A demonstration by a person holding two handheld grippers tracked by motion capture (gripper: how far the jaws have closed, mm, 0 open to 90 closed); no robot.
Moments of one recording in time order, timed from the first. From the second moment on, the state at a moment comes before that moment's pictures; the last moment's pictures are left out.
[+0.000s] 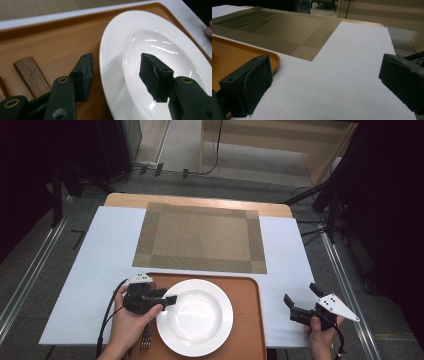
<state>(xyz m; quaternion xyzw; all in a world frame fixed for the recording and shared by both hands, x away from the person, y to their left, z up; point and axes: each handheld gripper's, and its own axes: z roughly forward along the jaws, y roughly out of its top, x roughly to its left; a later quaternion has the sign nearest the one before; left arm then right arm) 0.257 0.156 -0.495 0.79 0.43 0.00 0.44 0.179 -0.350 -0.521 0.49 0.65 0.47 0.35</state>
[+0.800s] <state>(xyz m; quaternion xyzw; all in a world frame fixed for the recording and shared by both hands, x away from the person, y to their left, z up) 0.262 0.195 -0.485 0.75 0.40 0.07 0.51 0.179 -0.349 -0.521 0.49 0.65 0.47 0.35</state>
